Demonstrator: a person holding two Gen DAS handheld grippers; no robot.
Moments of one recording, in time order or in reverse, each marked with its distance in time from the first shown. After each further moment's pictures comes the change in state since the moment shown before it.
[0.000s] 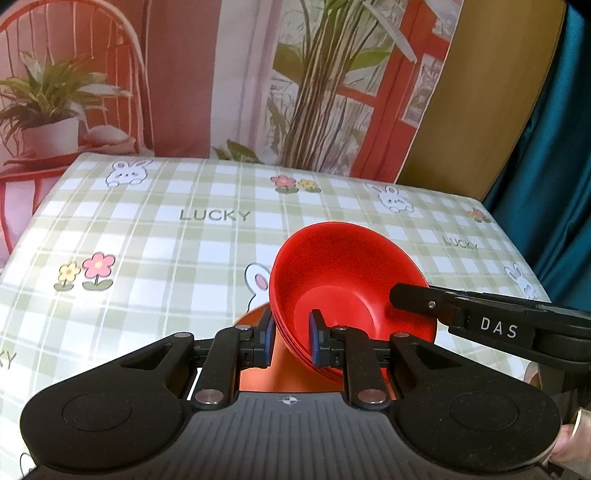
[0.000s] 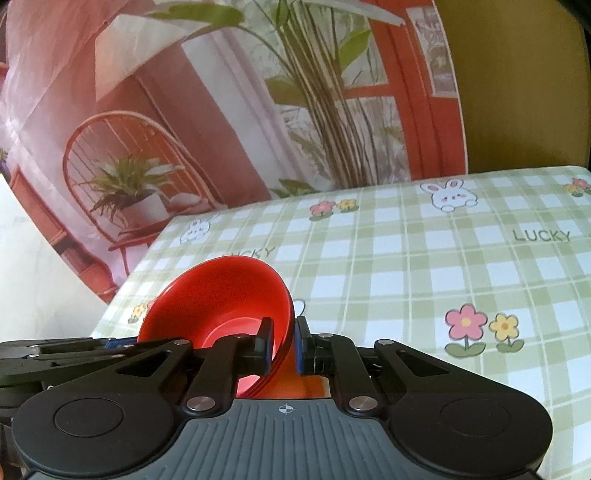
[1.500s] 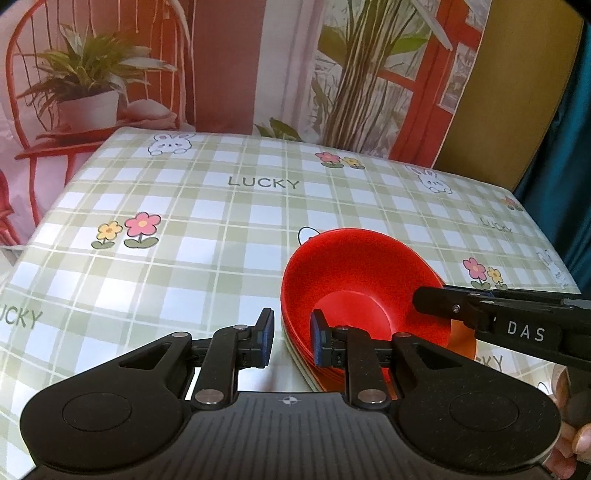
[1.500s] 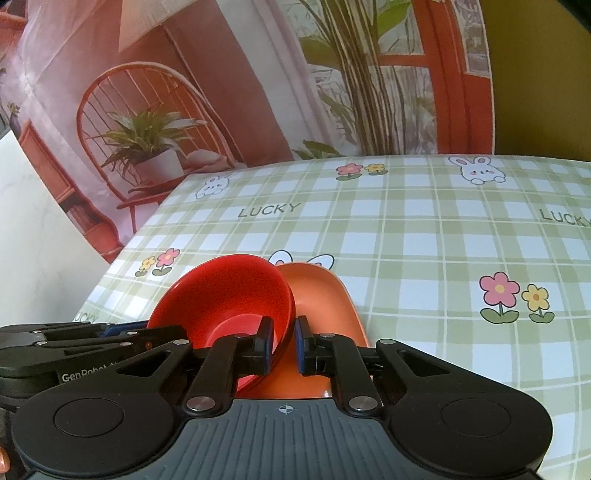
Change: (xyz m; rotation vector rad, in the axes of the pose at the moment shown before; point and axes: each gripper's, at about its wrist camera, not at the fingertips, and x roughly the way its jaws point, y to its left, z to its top) left arm -0.001 0.021 -0.027 -0.030 0.011 0.097; right arm 0.015 0.026 -0.023 -0.068 0.069 0.003
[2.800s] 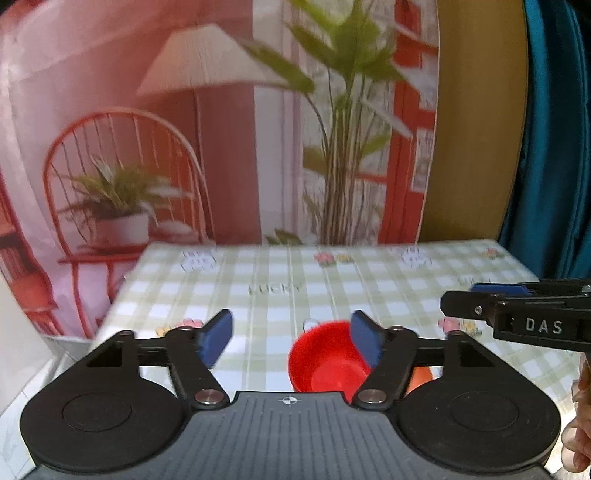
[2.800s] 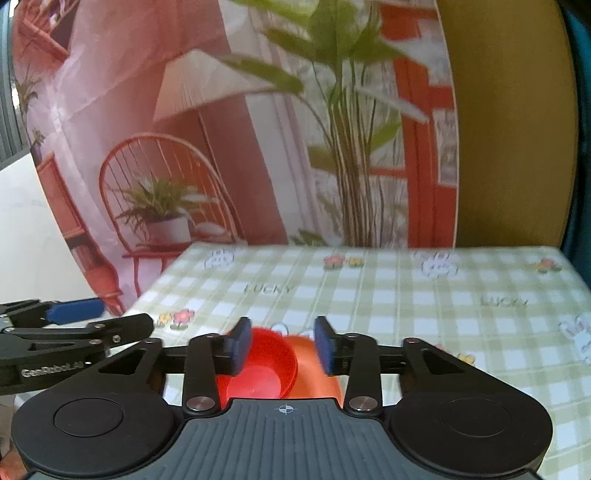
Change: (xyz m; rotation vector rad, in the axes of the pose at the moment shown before) left arm -0.122 -0.035 0.008 0.119 -0.302 0.098; right arm -0.124 0.037 0.012 -0.098 -0.247 -0.080
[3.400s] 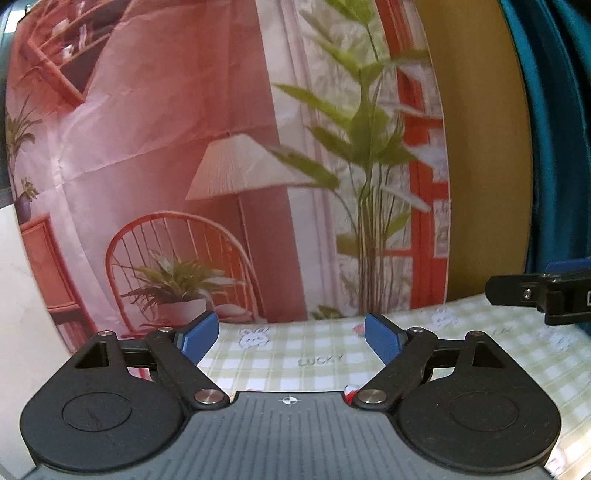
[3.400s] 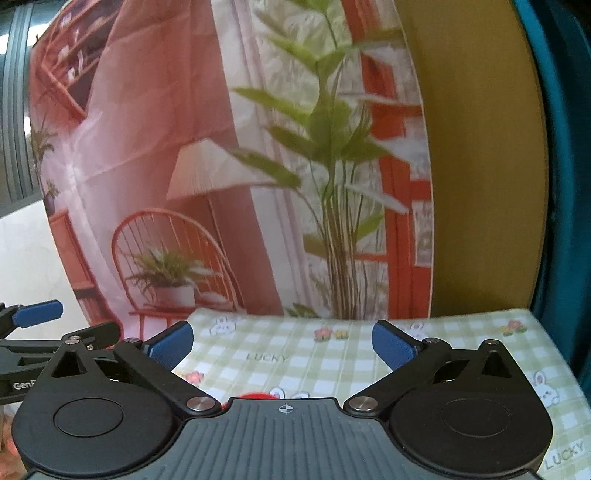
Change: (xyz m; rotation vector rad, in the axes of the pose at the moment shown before) left arm -0.093 -0.022 0.051 0.077 -0.198 0.157; right arm -0.095 0.009 0.054 -0.017 -0.179 -0.027
